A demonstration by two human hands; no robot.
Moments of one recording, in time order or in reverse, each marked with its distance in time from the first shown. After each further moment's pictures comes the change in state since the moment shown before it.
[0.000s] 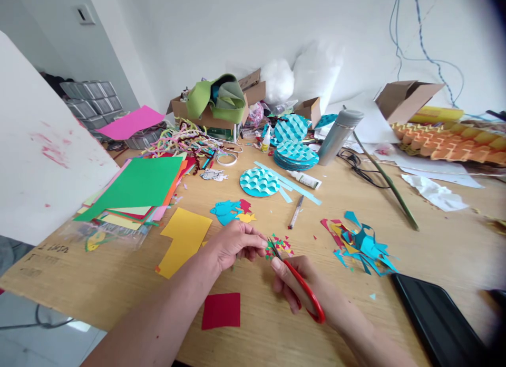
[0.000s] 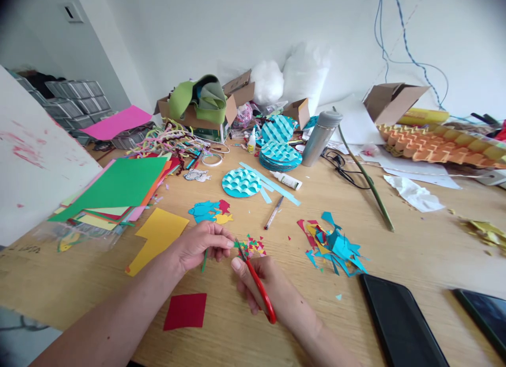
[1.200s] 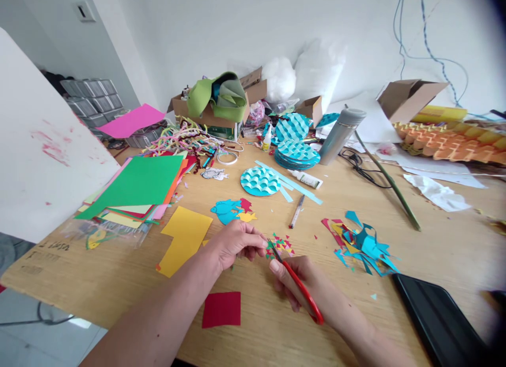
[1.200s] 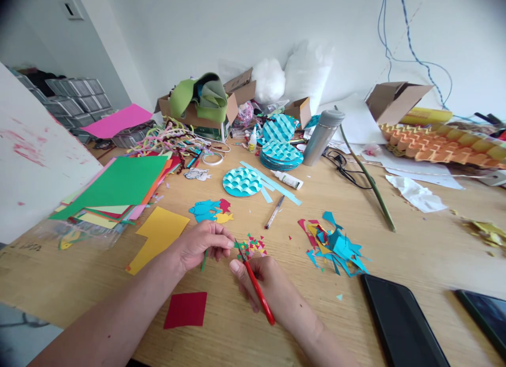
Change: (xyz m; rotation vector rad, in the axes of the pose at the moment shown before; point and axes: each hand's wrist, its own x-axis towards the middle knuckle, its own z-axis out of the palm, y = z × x) left_hand 0.000 0.000 0.000 0.030 0.018 -0.003; right_hand 0.002 0.006 0.001 -0.098 0.019 -0.071
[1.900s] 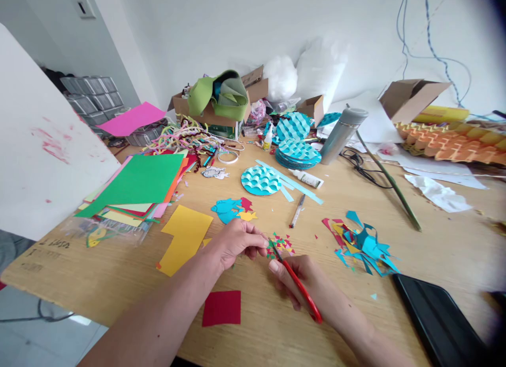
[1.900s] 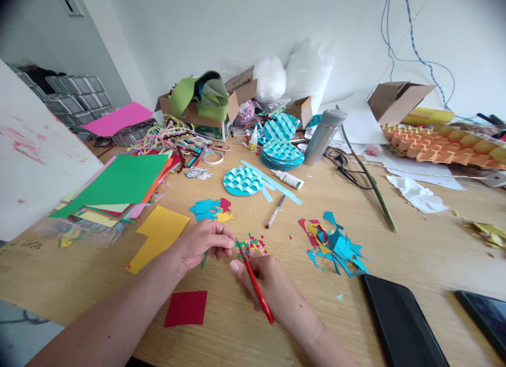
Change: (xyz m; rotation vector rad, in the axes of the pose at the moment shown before) left_hand -0.001 0.000 0.003 0.020 0.040 0.016; right_hand 0.000 0.002 -0.001 -0.066 0.014 0.029
